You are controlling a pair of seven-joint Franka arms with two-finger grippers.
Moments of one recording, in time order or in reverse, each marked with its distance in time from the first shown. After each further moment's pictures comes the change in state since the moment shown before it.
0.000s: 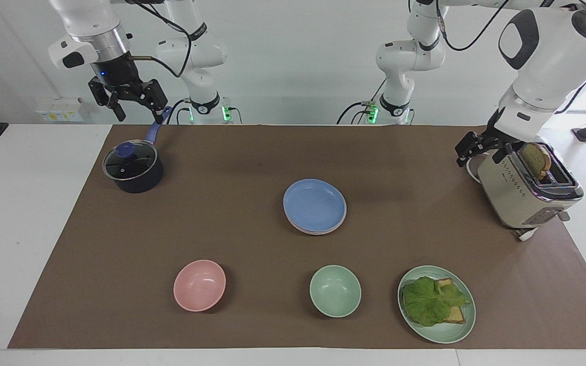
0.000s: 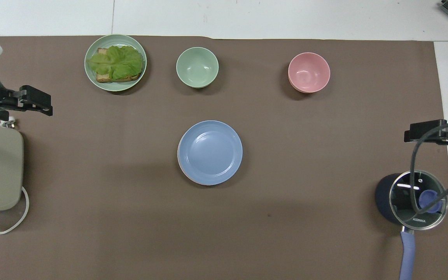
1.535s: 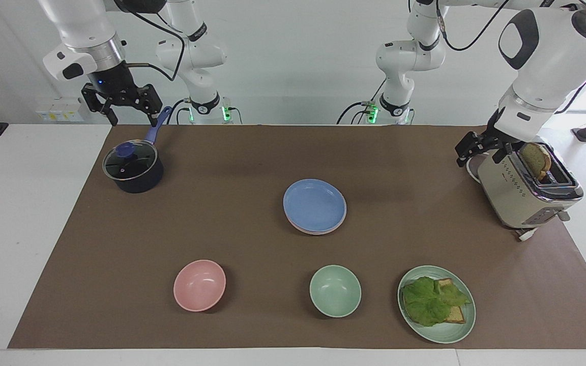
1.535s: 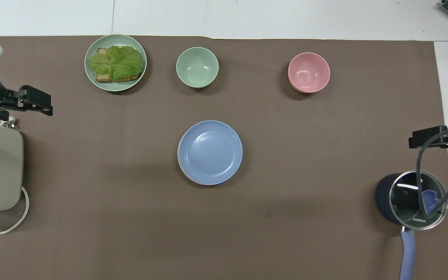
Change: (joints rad) left arm 0.000 0.000 0.000 0.000 0.000 0.000 0.000; right arm -0.012 0.032 0.003 0.029 -0.038 -0.057 -0.100
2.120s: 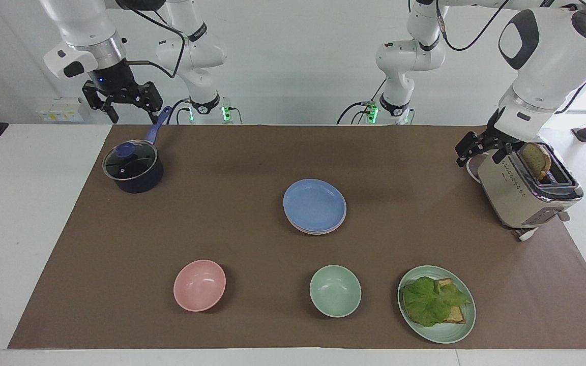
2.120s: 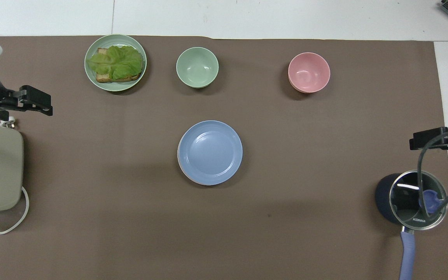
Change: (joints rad) left arm 0.000 0.000 0.000 0.000 0.000 0.000 0.000; right arm 0.000 -0.003 0.001 0.002 0.000 -0.008 0.000
